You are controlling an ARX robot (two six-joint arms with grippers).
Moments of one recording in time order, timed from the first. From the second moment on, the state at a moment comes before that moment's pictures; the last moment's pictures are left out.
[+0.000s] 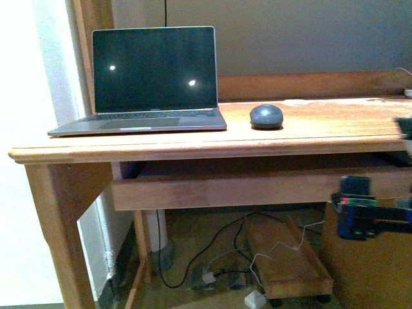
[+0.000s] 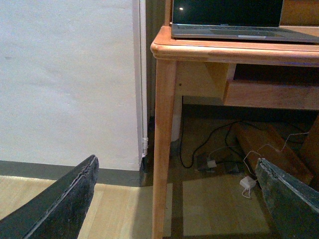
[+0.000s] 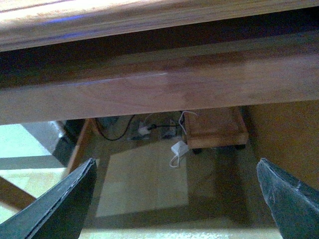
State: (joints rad) left arm -0.01 0.01 0.01 0.00 0.00 -0.01; right arm 0.30 1.52 0.54 0.75 0.09 0.18
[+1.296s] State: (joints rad) left arm -0.01 0.01 0.01 0.00 0.00 -0.01; right arm 0.01 0.01 0.01 0.00 0.00 0.01
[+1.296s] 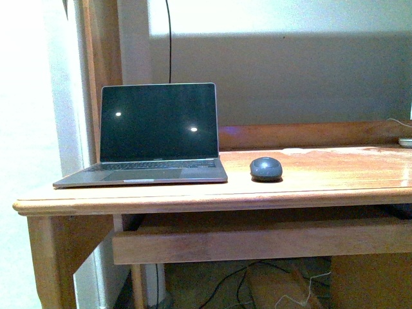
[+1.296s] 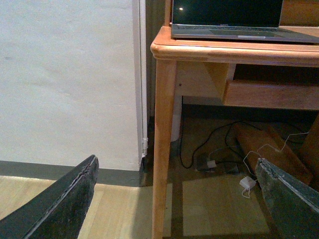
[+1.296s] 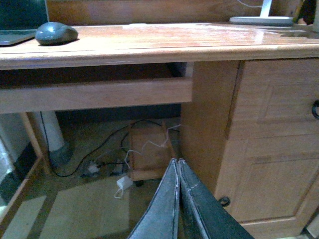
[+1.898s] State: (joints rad) left arm -0.01 0.01 0.01 0.00 0.00 -0.01; right arm 0.00 0.01 0.01 0.00 0.00 0.00
